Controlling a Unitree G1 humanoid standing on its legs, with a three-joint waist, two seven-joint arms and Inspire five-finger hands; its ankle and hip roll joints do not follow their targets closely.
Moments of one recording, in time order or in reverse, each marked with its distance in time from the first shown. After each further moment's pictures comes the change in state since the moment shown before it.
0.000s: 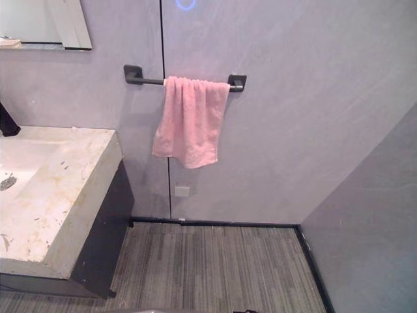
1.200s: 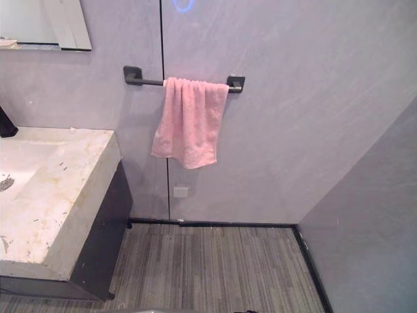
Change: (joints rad) left arm -0.040 0.000 -0.001 0.032 0.051 0.045 0.077; right arm -0.001 0.002 -0.005 0.008 0.000 -0.007 -0.016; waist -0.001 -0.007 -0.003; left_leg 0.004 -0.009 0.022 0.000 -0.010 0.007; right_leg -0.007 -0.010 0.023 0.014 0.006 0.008
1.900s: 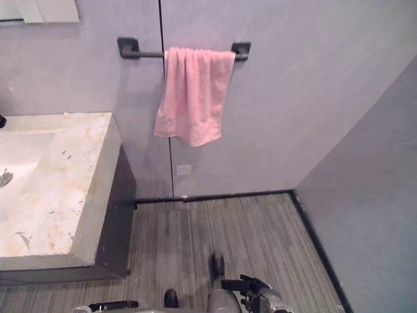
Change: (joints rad) left arm -0.153 -0.008 -0.005 0.051 0.080 0.033 0.025; right arm -0.082 -0.058 -0.156 -0.069 0.103 -0.103 0.011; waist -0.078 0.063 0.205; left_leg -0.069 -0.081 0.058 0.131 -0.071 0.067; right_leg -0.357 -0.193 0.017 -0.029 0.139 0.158
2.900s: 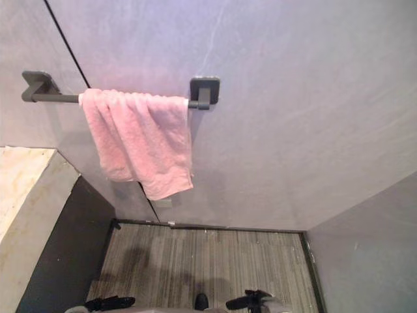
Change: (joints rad) left arm 0.042 0.004 0.008 -0.069 0.106 -0.059 -0.029; right arm 0.020 -0.038 0.225 0.031 0.006 0.037 -0.070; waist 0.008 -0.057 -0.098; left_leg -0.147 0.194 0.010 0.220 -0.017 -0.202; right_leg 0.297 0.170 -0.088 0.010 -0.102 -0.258
